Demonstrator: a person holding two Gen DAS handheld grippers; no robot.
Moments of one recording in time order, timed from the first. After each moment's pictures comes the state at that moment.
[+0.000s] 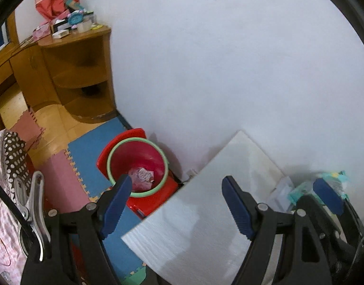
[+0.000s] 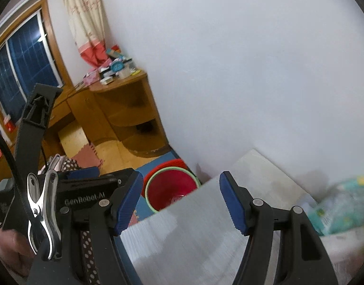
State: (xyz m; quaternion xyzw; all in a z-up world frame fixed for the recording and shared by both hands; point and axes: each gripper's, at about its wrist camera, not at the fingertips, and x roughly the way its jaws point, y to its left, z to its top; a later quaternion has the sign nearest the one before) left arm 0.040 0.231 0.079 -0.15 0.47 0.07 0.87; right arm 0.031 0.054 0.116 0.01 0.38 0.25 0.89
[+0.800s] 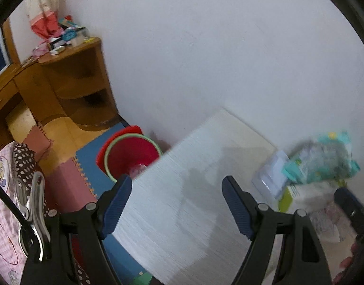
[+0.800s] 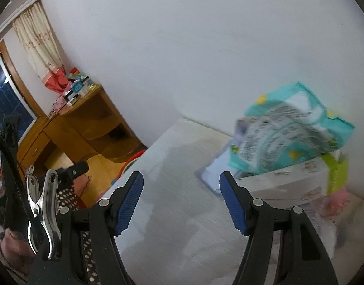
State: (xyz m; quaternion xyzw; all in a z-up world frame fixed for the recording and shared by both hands) left arm 0.012 0.120 0.060 -0.07 0.47 0.09 0.87; right arm 0.002 -0.109 0.091 0.10 0.42 0.15 0.89
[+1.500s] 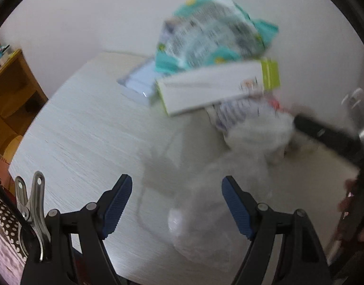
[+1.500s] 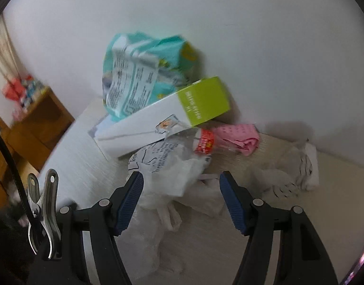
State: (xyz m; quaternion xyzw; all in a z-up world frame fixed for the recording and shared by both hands) left arm -0.069 -0.095 -0.030 0.01 0.53 -0.10 0.84; right arm -0.073 -0.267 0.029 0.13 0.46 0.02 0.88
